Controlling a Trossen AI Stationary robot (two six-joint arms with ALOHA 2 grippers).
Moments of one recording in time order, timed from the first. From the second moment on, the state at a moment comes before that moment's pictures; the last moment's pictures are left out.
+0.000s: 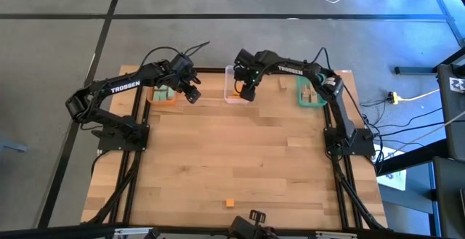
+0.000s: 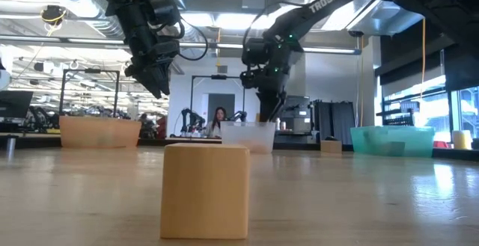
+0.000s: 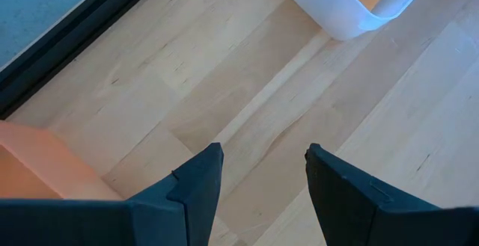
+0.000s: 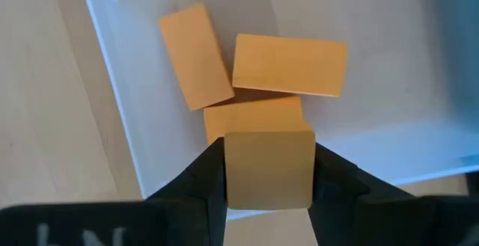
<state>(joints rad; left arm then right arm) 0.67 1.33 0.97 -0.64 0.03 -0.15 -0.55 2.16 1.79 -0.93 -0.13 -0.27</state>
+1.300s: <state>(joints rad) 0.58 1.25 0.97 -0.75 0.26 0.21 -0.08 2.03 1.93 -1.21 -0.49 -0.14</state>
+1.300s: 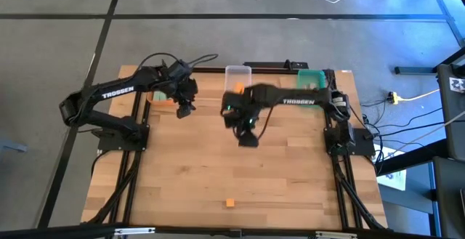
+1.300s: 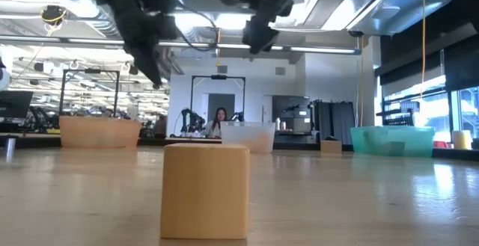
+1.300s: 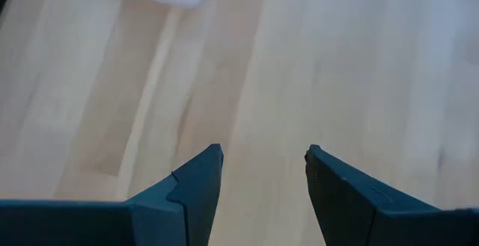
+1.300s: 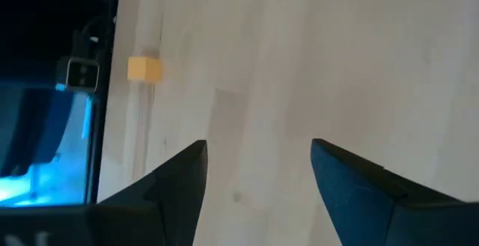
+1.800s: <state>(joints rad) 0.53 1.07 0.97 -0.78 0.24 0.23 0.17 2.03 1.91 -1.11 -0.47 0.08</state>
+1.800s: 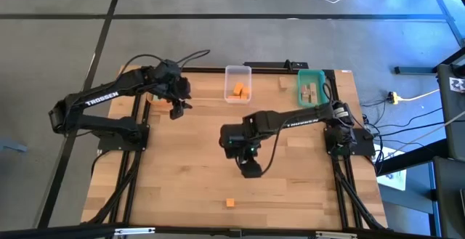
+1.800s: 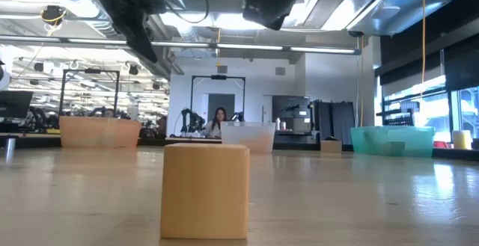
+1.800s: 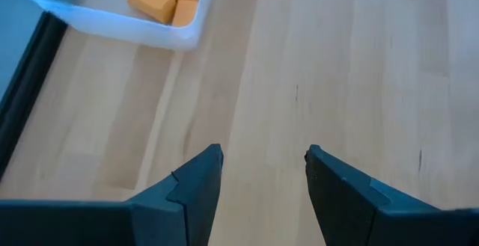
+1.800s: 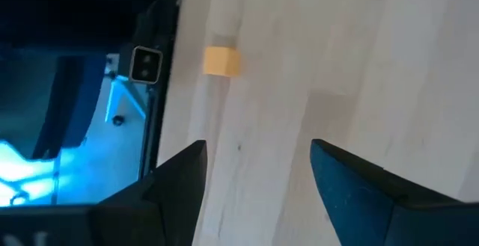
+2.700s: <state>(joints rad) 0.45 1.04 0.97 -0.92 0.32 0.40 0.48 2.20 1.91 -0.75 -0.06 0.48</state>
